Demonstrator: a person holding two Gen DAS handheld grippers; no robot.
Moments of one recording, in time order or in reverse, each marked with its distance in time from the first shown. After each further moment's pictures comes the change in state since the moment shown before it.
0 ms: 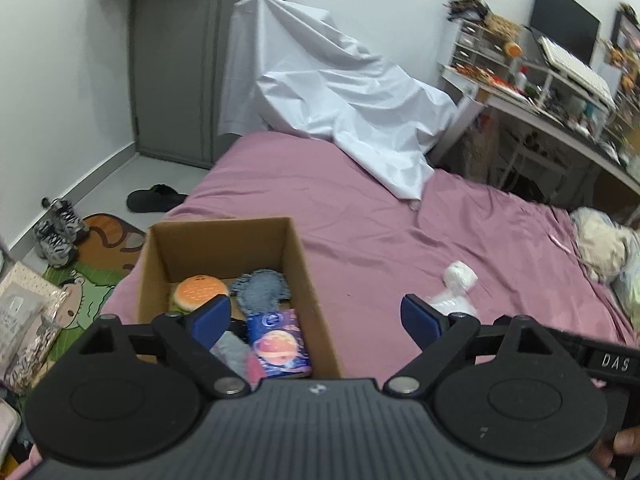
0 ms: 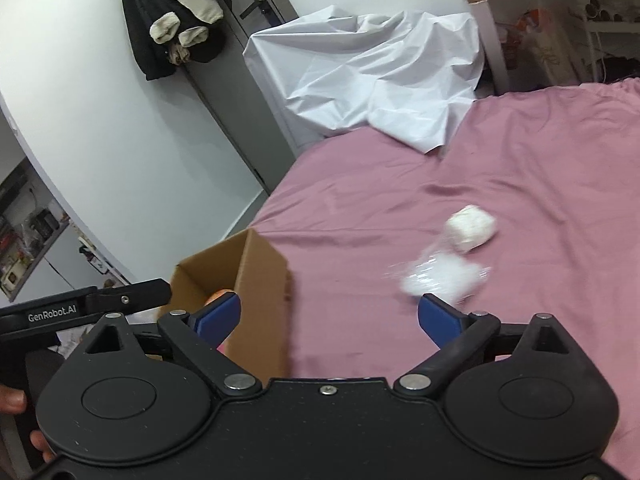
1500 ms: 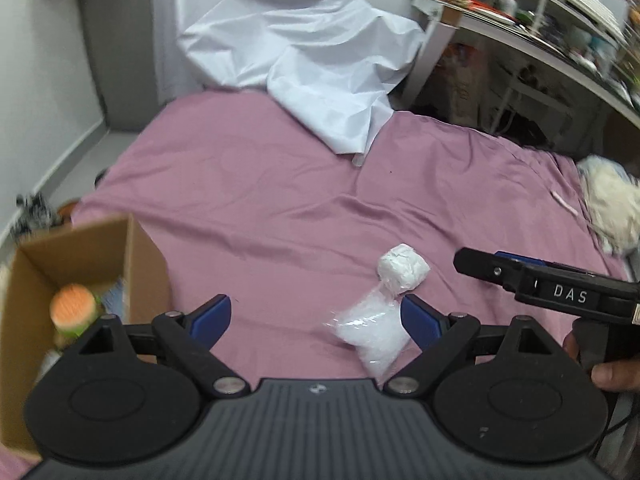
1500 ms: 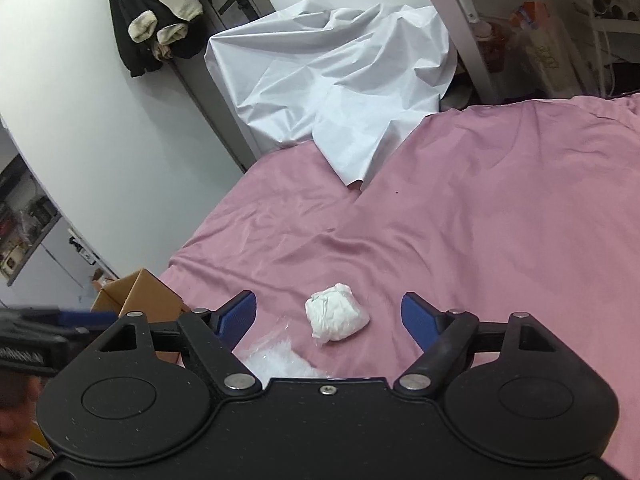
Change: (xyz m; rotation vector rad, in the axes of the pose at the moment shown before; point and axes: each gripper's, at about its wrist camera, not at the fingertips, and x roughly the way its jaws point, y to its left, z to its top) left arm 0.107 -0.127 0.020 0.036 0.168 0.039; right arm 0.057 -0.142 0.071 -0.040 0.051 0.079
